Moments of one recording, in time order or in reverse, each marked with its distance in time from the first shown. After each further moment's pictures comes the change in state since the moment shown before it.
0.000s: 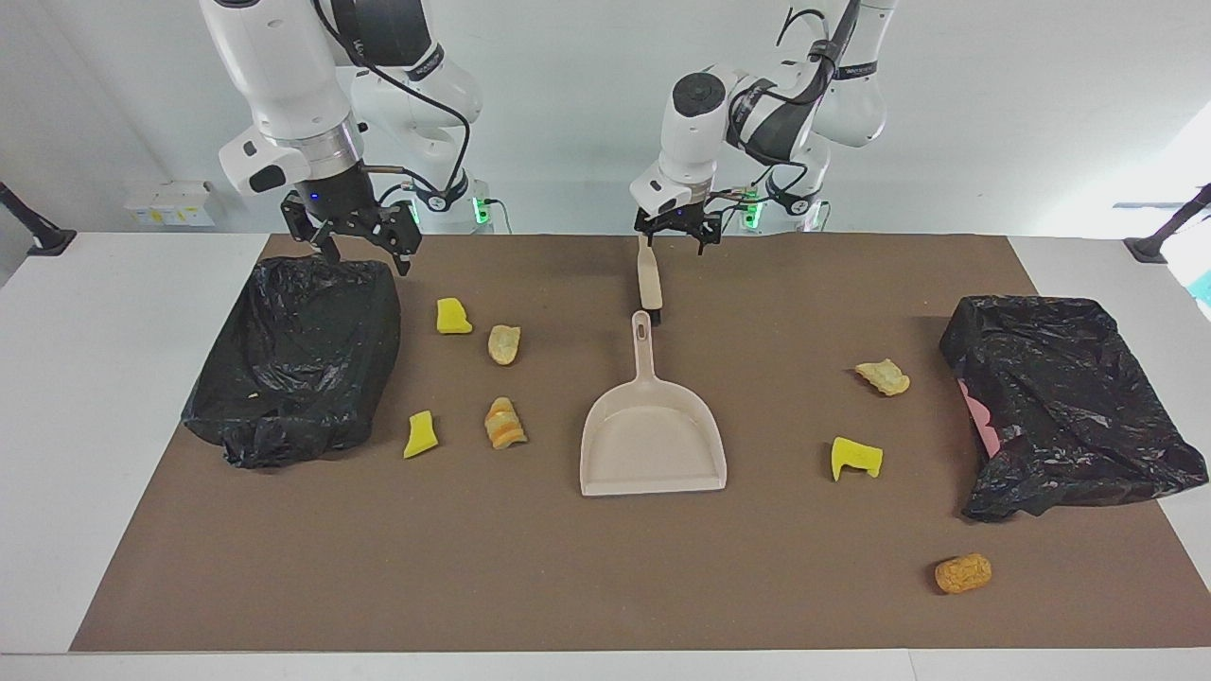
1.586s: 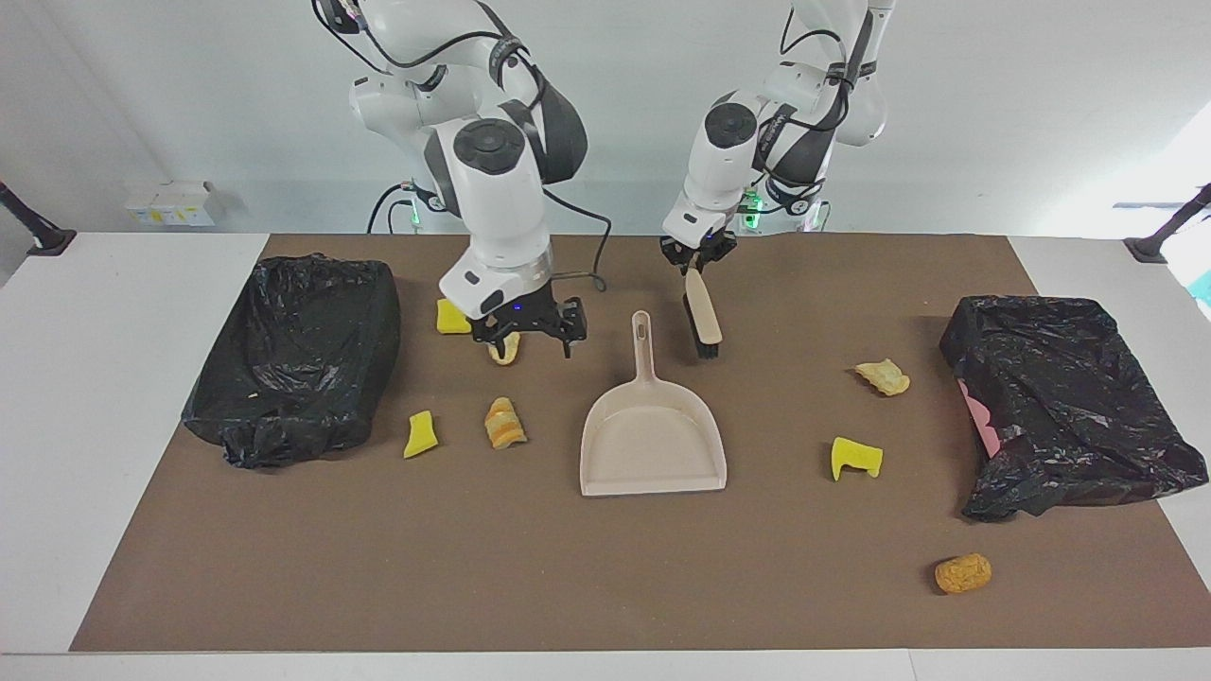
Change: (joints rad) left arm 0.169 0.020 0.044 0.051 0.017 -0.048 -0.186; right arm 0.340 0.293 0.011 -0.001 -0.015 0.335 0.228
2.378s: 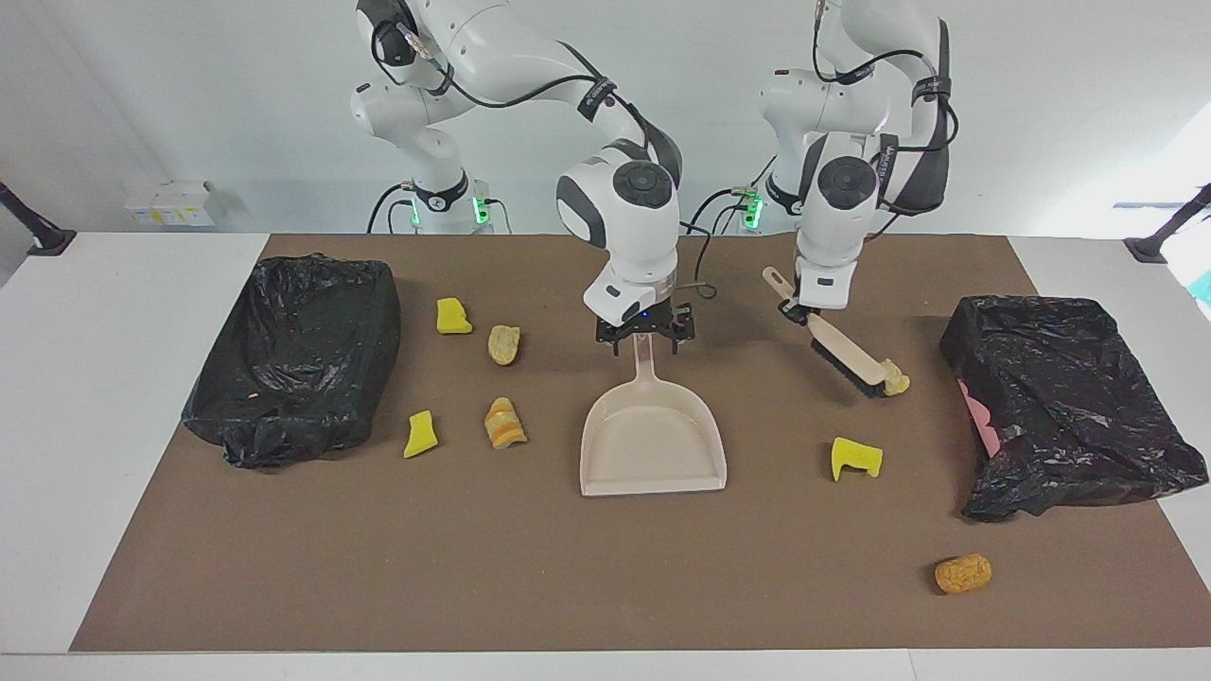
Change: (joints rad) left arm 0.407 0.106 0.003 0.124 0.267 -0.141 -0.202; right arm 0.219 0.162 0.002 -0.010 0.000 0.160 0.214
